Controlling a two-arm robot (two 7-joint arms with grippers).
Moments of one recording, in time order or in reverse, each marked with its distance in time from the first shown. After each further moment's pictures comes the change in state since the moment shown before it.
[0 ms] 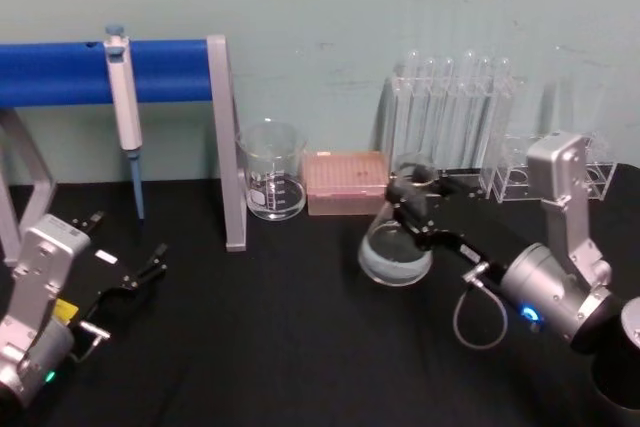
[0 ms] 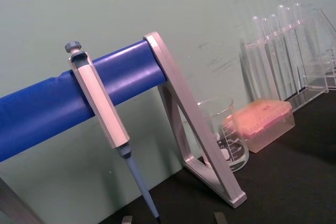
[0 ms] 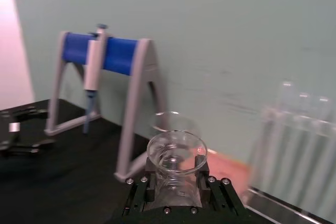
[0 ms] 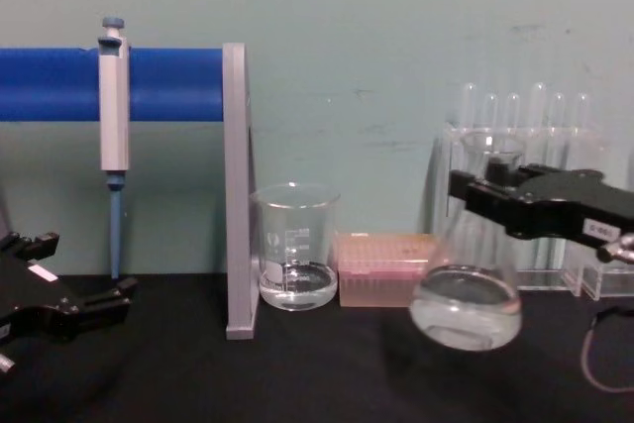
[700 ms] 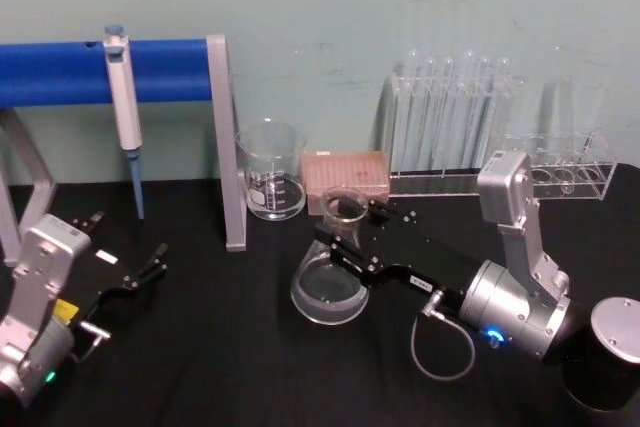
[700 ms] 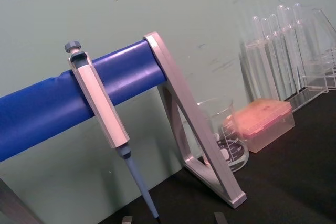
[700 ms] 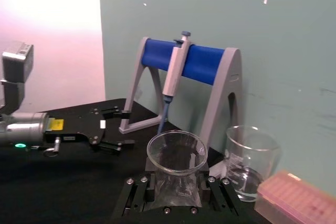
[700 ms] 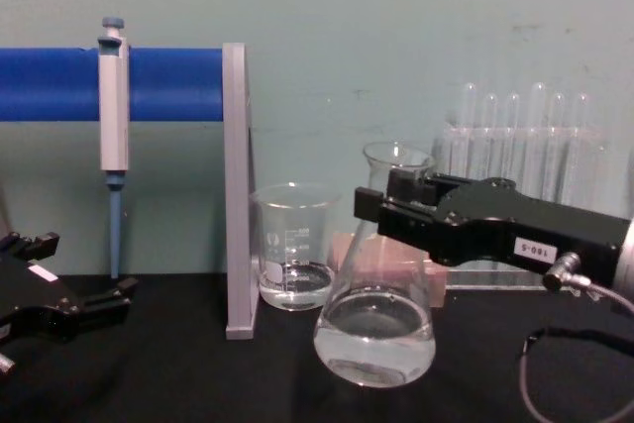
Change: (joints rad) left arm 0.000 0.000 0.000 0.000 0.000 0.000 0.000; right arm 0.041 0.030 -0.128 0.000 0.071 -0.035 0.178
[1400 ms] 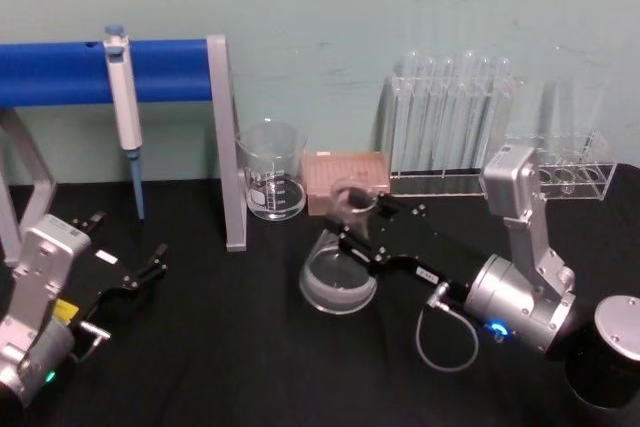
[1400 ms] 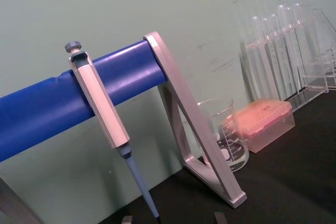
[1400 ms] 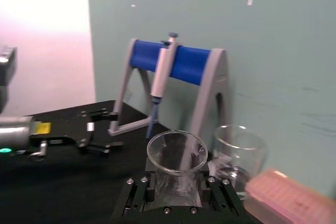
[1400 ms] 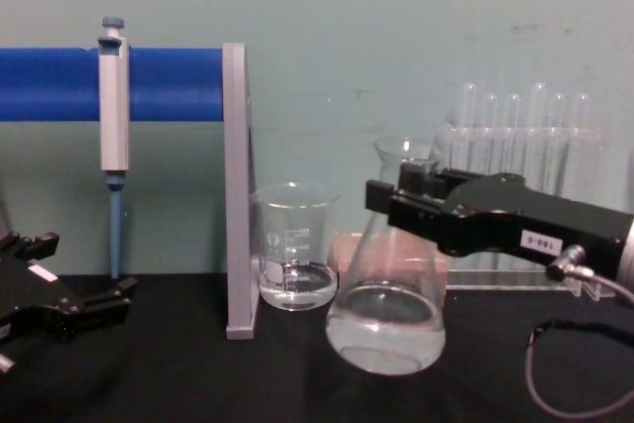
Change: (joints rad) left arm 0.000 0.000 0.000 0.000 0.000 0.000 0.000; right arm 0.010 0.016 -0.014 0.005 0.022 -0.010 -0.052
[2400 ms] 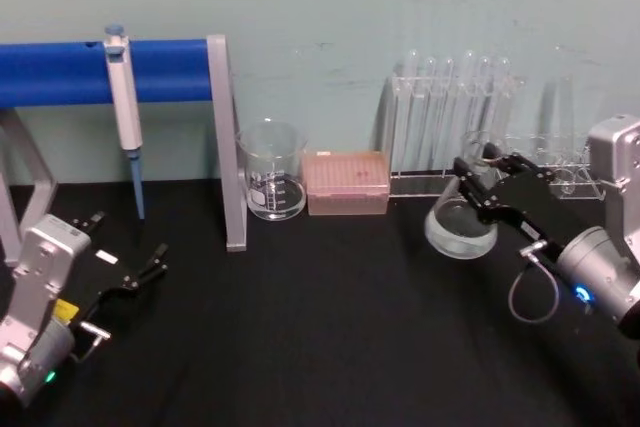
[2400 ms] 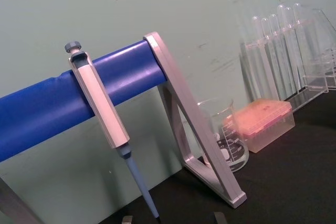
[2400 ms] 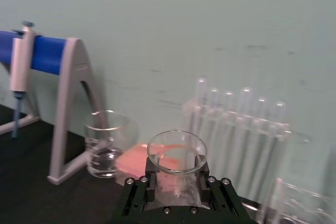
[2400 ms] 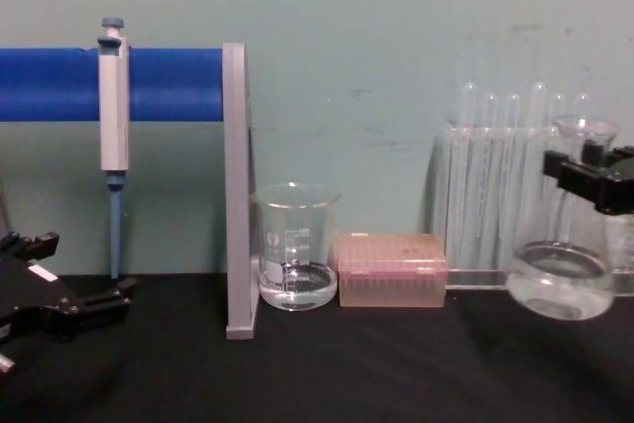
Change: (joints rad) left arm 0.000 0.000 0.000 0.000 0.000 0.000 0.000; right arm -0.048 0.005 0.205 0.018 -0.086 0.024 -0.229
